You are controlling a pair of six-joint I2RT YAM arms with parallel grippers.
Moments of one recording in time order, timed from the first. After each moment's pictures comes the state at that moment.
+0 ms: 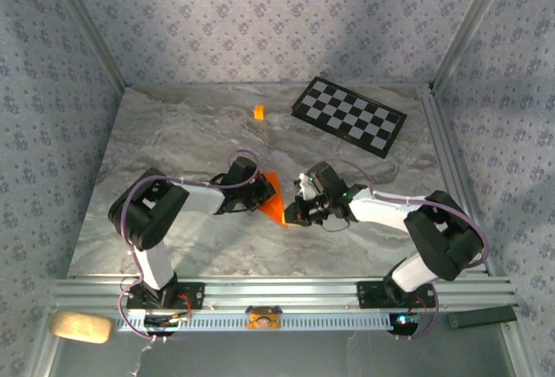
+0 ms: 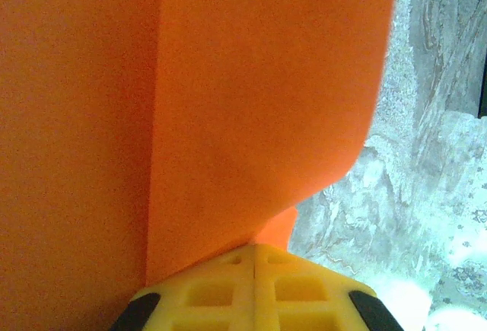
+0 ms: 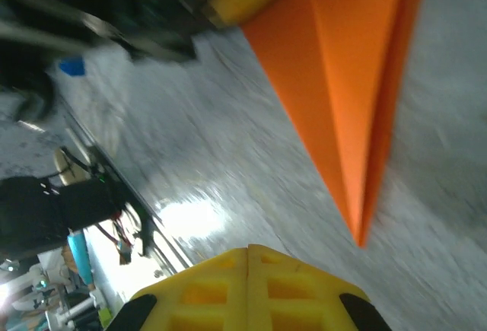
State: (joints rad) left arm -0.67 1.77 0.73 0.26 0.27 -1.22; right arm 0.68 1.52 0.71 -0.10 -0.65 0.75
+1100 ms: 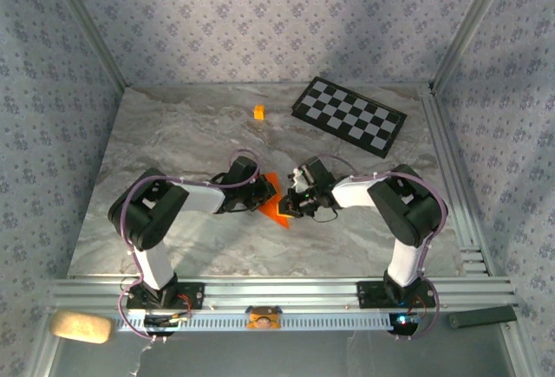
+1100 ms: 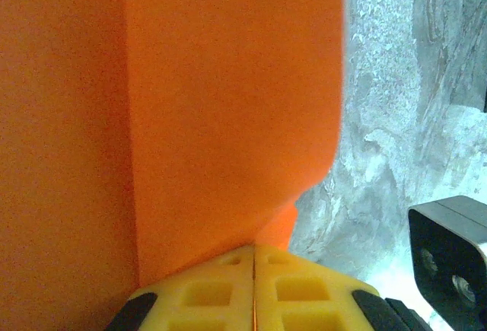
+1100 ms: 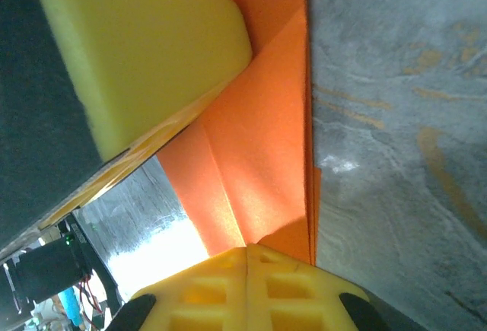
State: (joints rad) left arm -0.67 1.77 0.74 0.23 0.28 -1.20; right arm 0.64 1.81 0.80 0.02 -0.64 0.74
